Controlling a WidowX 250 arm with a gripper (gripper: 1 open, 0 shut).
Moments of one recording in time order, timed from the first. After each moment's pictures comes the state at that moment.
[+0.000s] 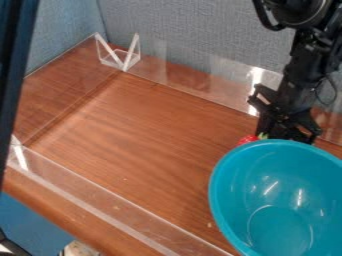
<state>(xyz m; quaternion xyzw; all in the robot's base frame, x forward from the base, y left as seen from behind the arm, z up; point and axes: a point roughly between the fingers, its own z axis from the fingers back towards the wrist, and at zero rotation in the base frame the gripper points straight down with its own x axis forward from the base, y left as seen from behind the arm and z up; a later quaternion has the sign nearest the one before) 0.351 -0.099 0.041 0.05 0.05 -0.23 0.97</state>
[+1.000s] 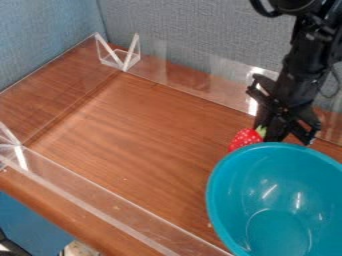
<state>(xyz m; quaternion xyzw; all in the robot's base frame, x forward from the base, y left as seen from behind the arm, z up) 0.337 -0.105 0.076 0.06 0.01 -0.25 0.97</state>
